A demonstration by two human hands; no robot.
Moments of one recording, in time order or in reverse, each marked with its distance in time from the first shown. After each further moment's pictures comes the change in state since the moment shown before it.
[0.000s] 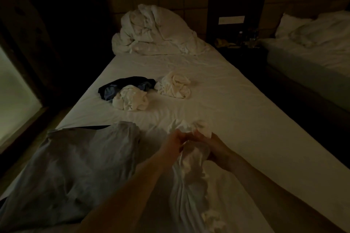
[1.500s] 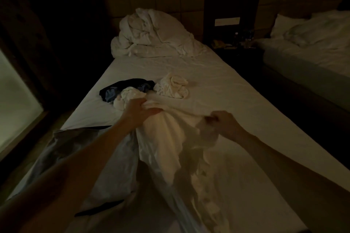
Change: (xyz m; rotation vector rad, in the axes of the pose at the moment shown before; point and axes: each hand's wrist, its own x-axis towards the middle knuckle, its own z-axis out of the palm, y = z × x) left_hand -0.005 0.112 -0.066 0.968 0.306 0.394; right_hand -0.006 -0.058 -0.035 -0.956 0.349 -0.232
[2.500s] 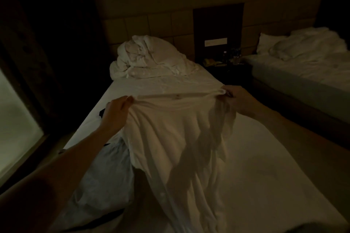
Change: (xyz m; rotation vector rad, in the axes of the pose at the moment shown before) left_hand -0.021 0.054 -0.060 0.260 0.318 0.247; right_hand -0.017 -0.021 -0.141 0.152 0.155 -0.234
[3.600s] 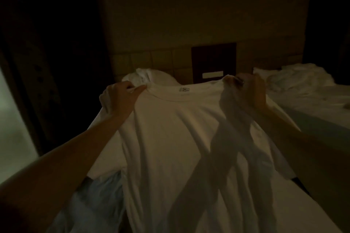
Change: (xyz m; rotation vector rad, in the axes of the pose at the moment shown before) left_hand 0.060 0.128 -0.062 0.159 0.500 0.097; right_hand 0.028 -0.047 -0.109 -0.290 0.715 -0.168
